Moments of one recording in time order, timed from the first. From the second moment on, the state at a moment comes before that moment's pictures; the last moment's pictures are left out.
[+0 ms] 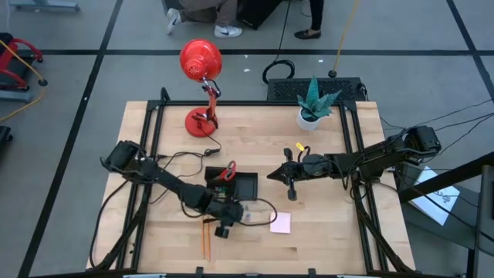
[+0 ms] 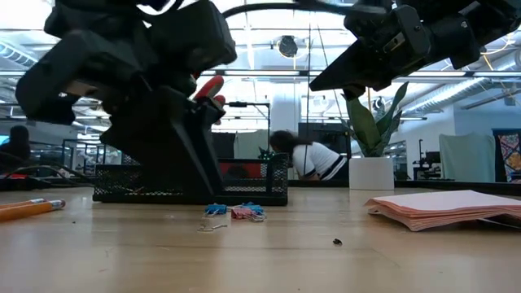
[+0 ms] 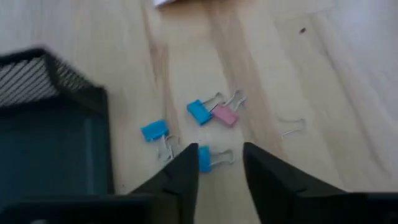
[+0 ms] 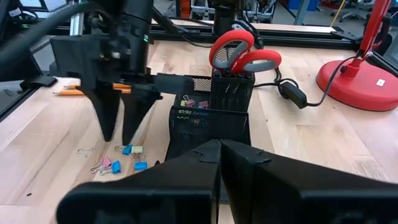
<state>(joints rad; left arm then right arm) -0.42 1.87 1.00 -0.05 -0.12 -0.11 0.13 1.34 0.50 0.48 0.08 0.01</state>
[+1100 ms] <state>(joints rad) -0.39 1.94 1.01 0.11 -0.03 0.00 0.12 1.34 0.50 0.48 0.08 0.00</state>
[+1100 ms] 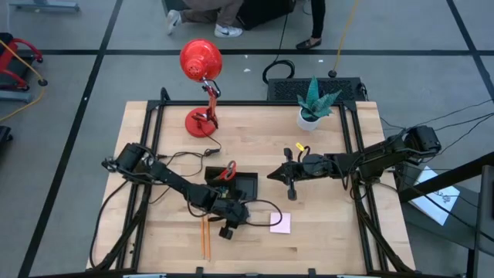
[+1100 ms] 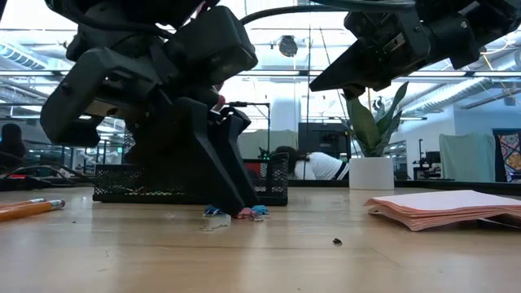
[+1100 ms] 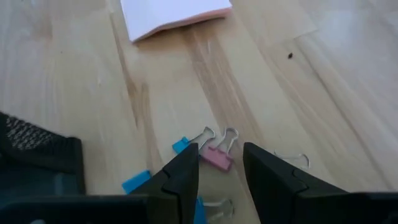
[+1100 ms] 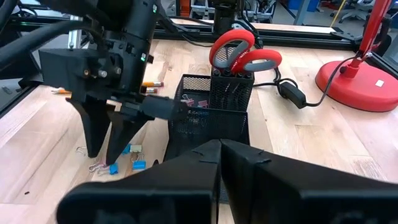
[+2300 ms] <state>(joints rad) -0.43 1.97 1.01 0.11 -0.04 -0.11 0.12 1.34 0.50 0.48 0.08 0.01</state>
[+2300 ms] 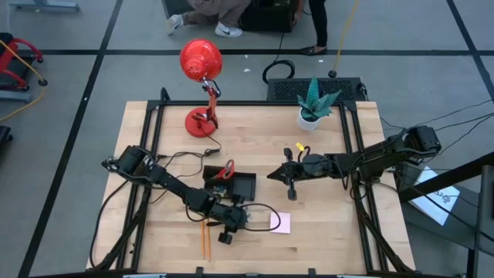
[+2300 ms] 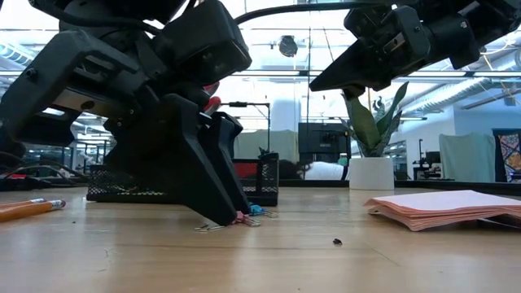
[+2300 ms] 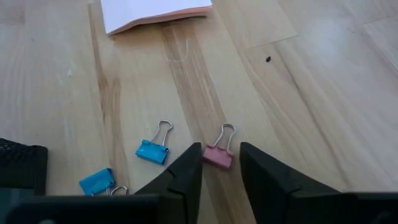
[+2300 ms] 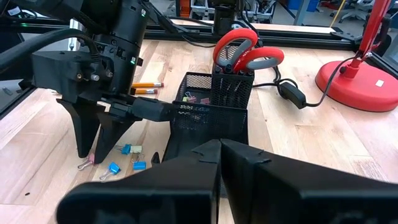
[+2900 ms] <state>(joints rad) -0.45 1.93 1.00 0.11 -0.08 -0.05 0.12 1.34 0.50 0.48 0.08 0.01</state>
